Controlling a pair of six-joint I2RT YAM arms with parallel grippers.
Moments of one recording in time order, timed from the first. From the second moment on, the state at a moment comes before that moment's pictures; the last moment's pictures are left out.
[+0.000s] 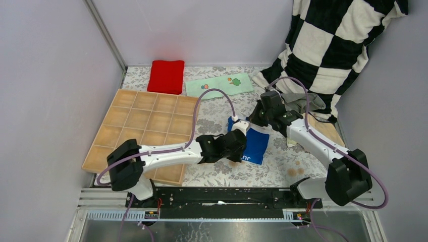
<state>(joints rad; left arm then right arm) -1.17 1.57 1.08 -0.32 -0.16 -0.67 0.47 1.35 0.95 -0.37 0.01 0.74</state>
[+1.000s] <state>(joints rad) -1.19 1.89 1.29 -0.26 -0.09 -0.69 0.31 1.31 0.83 -0.43 -0.03 0.68</state>
